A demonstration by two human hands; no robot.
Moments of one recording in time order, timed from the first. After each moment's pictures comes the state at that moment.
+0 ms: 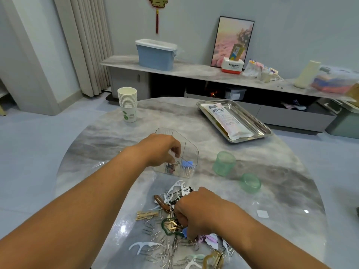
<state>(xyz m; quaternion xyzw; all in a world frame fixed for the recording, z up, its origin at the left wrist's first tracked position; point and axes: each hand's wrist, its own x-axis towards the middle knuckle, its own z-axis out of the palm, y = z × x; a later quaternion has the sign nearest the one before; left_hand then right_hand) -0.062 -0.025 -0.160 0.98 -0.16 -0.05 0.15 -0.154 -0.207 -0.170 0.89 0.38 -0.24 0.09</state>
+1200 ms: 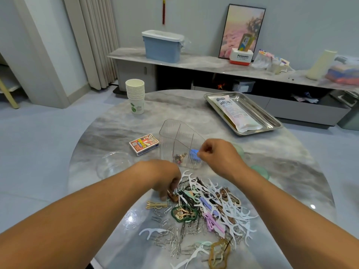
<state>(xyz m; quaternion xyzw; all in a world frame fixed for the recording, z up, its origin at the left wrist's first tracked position) -0.119 -0.039 -0.191 0.94 -0.16 -0.29 0.03 -0.081 -0.228 -0.170 0.95 0.13 -0.04 -0.28</state>
